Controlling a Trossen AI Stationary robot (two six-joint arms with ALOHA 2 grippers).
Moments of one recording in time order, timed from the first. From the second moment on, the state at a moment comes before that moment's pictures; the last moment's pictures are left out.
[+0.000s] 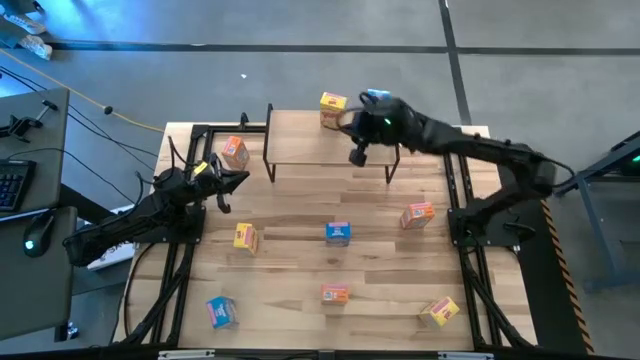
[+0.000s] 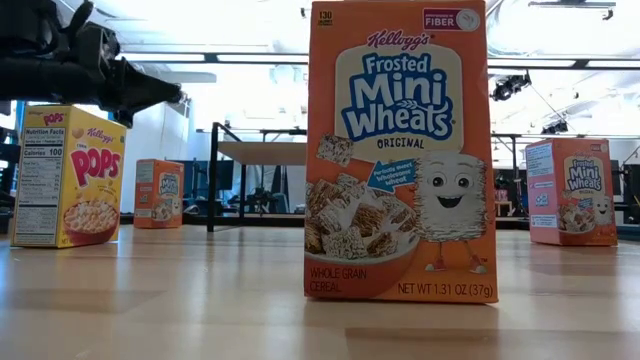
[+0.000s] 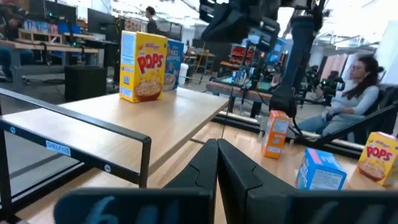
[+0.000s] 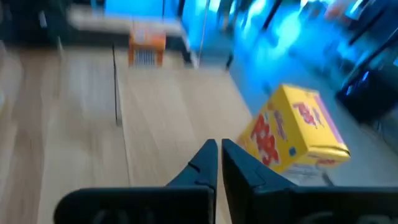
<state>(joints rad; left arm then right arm) 0.50 0.09 0.03 0.13 0.15 -0.15 -0.39 1.44 1.26 -0.25 0.07 -0.30</state>
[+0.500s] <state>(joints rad) 0.50 0.62 0.27 0.36 0.20 -0.12 -0.39 1.35 0.77 0.40 -0.06 -0.22</state>
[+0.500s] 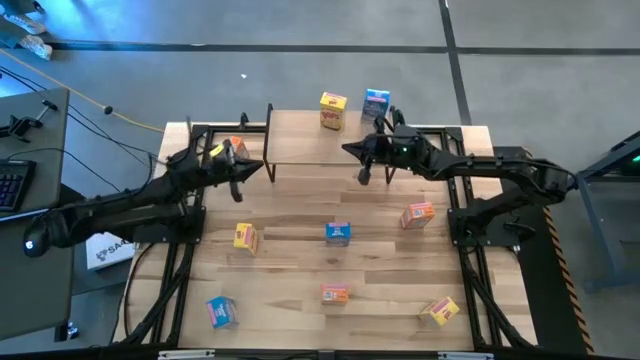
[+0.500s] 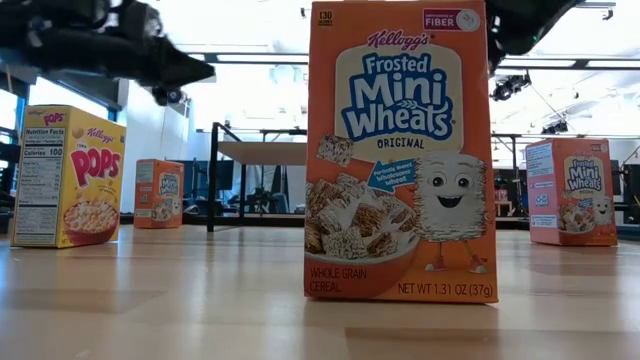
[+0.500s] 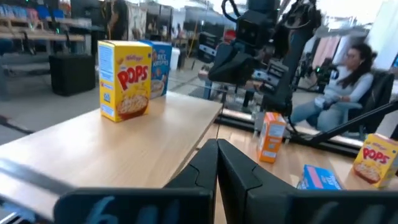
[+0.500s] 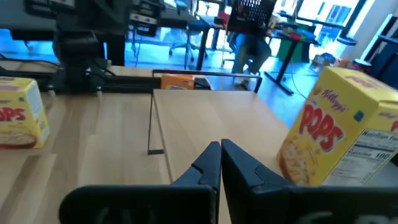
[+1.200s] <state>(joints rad) 0.58 1.26 0.77 0.22 0.19 0.02 -0.41 1.35 0.68 0.59 -0.11 -0.21</state>
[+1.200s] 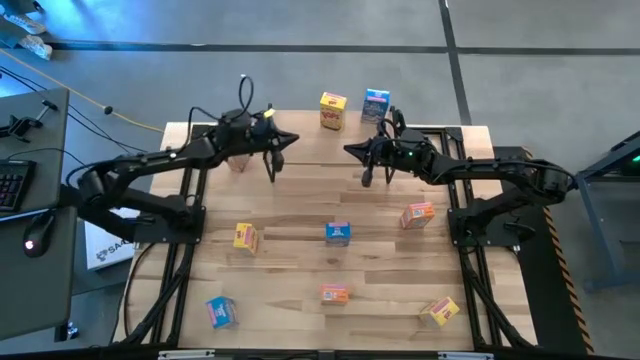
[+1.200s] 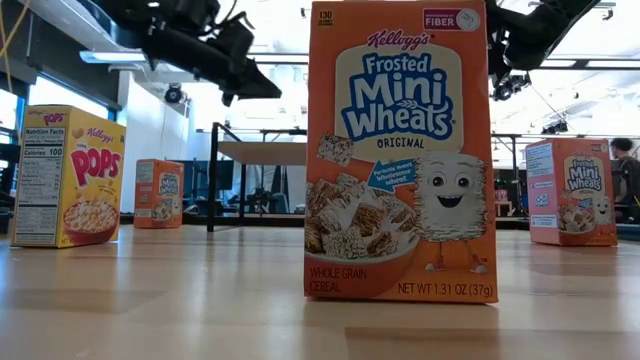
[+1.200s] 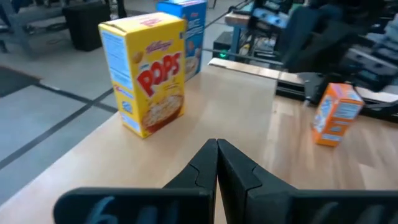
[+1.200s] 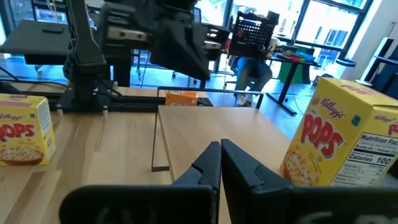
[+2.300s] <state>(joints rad) 0.69 1.69 1.11 0.27 0.08 0.09 -0.39 1.60 1.01 0.33 0.19 -0.08</state>
